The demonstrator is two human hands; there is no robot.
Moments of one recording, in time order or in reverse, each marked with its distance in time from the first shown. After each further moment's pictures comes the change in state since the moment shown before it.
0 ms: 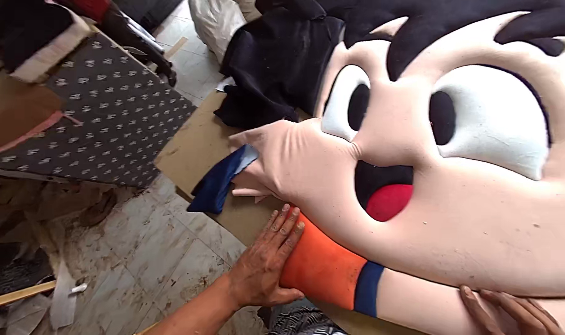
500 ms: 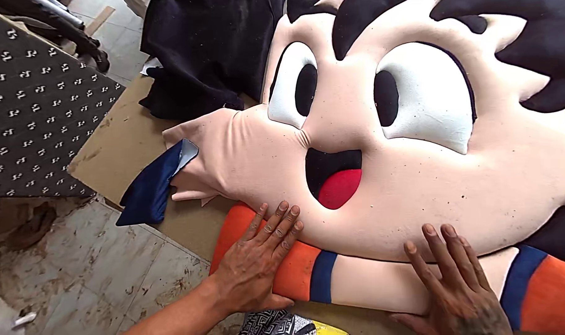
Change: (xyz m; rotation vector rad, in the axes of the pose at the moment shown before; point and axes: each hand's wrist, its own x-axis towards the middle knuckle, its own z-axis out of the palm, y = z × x) left_hand 0.059 0.046 0.015 0.203 -0.105 0.132; right_hand 0.035 0.007 -0.016 -0.190 -0.114 -0.113
